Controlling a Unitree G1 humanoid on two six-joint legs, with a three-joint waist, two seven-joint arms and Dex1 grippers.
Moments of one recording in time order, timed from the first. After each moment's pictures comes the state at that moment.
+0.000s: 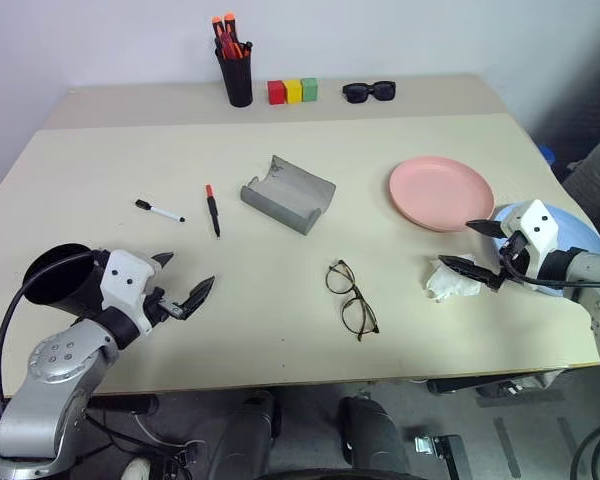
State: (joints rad) left arm 0.18 0.56 0.30 -0.53 -0.38 0.48 -0.53; right arm -0.25 -0.88 -0.21 0.12 0.30 0.29 1.02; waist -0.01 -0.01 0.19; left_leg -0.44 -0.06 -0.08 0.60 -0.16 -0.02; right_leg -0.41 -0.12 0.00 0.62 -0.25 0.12
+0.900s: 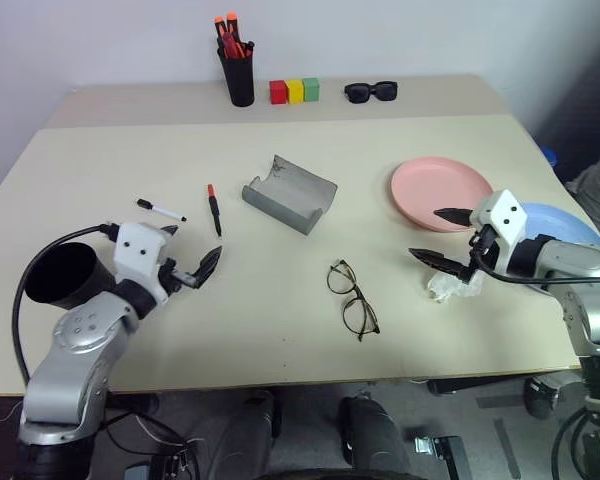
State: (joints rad) left arm -0.09 0.48 0.17 -0.52 -0.34 0.65 -0.33; right arm -0.30 -0.77 -0.13 -0.07 0.31 0.35 0.94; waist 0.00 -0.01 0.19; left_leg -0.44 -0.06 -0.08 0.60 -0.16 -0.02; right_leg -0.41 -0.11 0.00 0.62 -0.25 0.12
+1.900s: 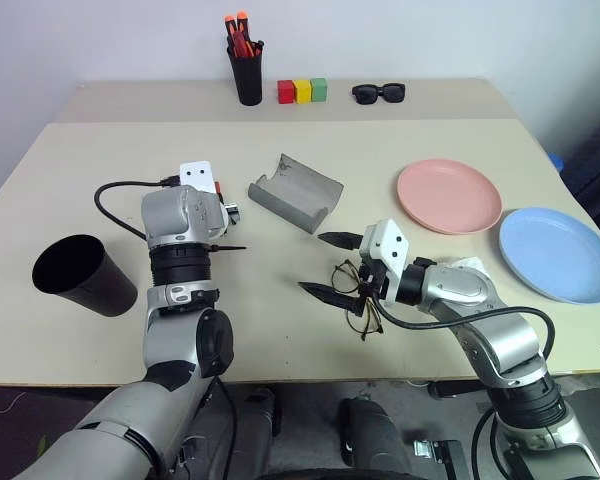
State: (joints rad) left arm -1.03 0.05 0.42 0.36 -0.07 1.34 0.36; right arm -0.30 -0.48 0.18 -0.42 0.35 0.49 0.78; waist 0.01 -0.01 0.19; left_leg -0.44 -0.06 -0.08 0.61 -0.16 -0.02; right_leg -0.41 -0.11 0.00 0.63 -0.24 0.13
